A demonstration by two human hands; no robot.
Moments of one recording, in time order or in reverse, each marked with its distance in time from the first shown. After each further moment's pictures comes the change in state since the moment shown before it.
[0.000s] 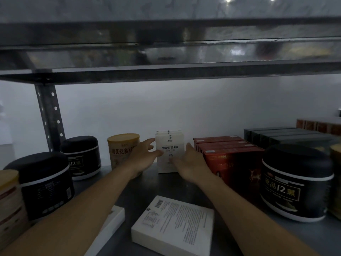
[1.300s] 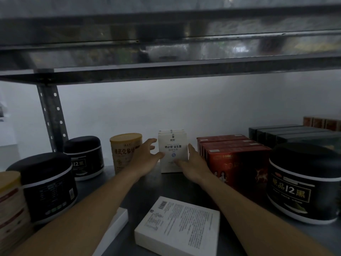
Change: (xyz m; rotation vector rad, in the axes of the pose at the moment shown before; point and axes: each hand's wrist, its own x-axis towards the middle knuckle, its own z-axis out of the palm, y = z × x) left_hand -0.006 -0.006 0.004 0.063 0.070 0.014; right_hand 0.007 0.016 0.007 0.172 -0.021 -0.067
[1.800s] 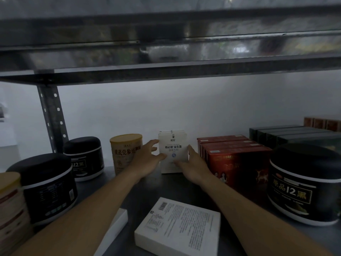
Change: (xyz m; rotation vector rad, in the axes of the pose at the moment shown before) left_hand -0.002 0.003 0.000 -0.043 -0.040 0.013; right_hand 0.007 0.006 0.003 0.046 -0.012 0.001
